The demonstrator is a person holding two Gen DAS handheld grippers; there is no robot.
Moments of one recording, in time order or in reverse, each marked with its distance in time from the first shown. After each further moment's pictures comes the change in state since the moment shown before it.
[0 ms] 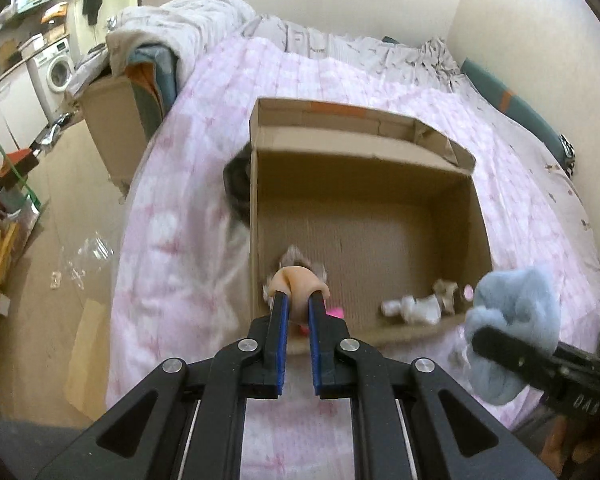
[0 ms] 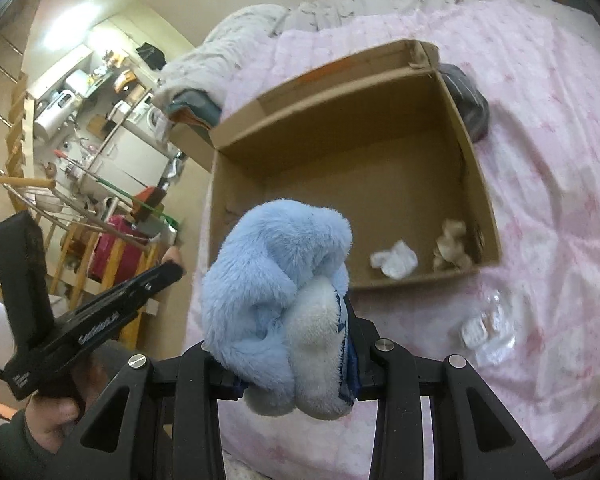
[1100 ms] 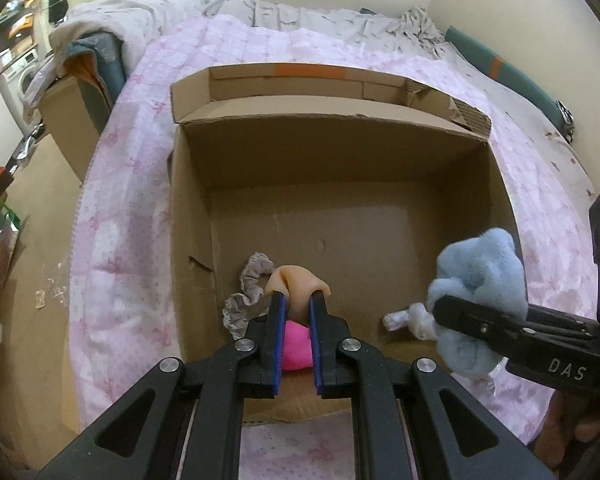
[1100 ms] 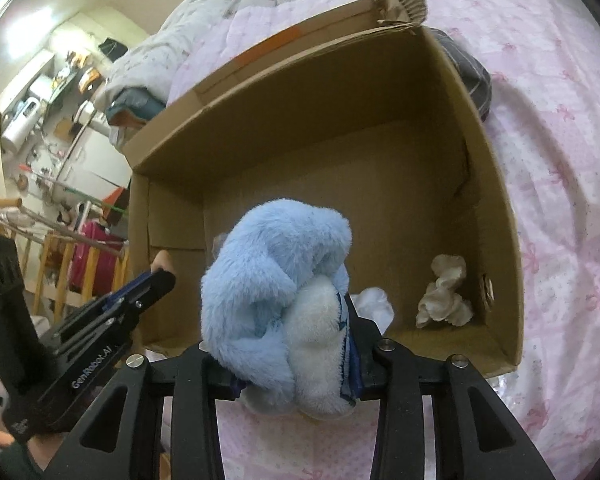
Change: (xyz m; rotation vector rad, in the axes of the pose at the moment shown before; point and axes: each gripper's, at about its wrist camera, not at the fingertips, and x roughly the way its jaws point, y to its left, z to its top) left arm 0.090 -0.031 0.005 0.094 0.075 -0.035; right arm 0.074 -0.045 0.040 0.063 0.090 -0.091
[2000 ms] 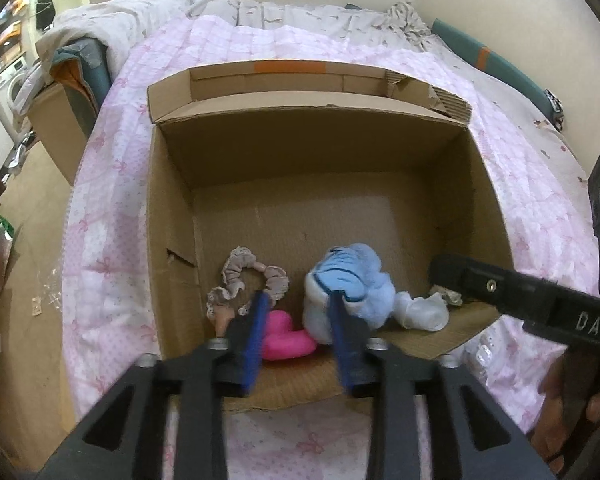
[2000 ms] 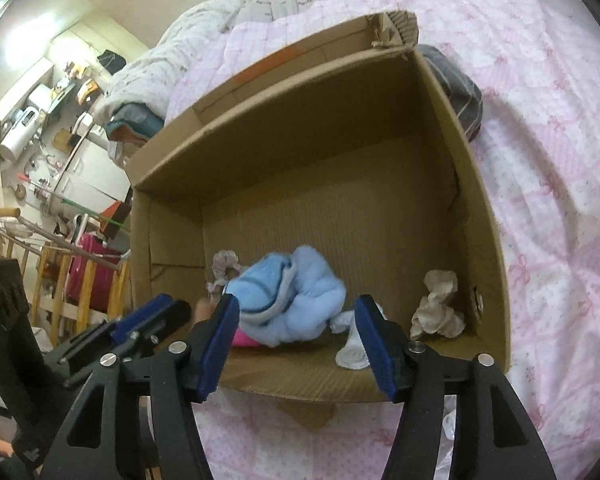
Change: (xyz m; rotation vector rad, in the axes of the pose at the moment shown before) left arm -0.004 -0.014 -0.006 0.034 0.000 -0.033; right arm -0.012 -0.003 0.005 0.036 -0.071 0.003
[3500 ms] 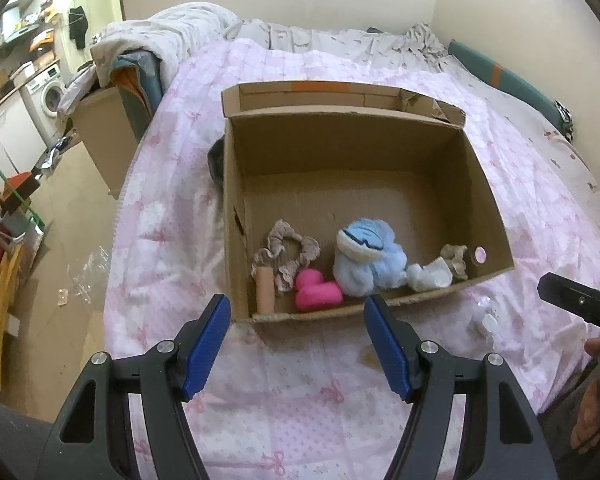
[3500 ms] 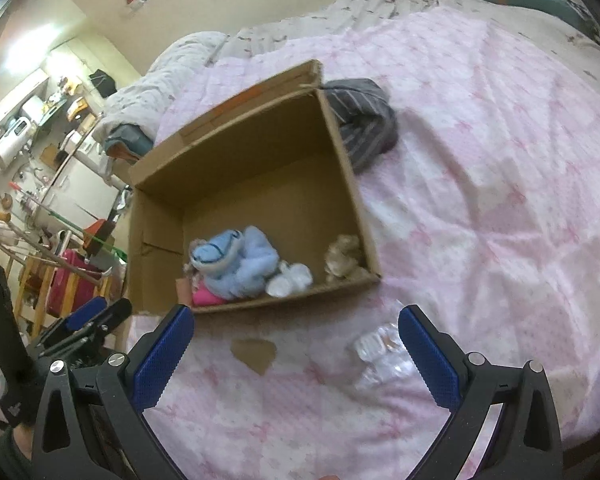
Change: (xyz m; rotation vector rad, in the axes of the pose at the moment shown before) left arm -0.055 0.003 -0.055 -0.032 -0.088 0.112; right arm -0.084 -0.041 -0.063 0.002 -0.105 -0.102
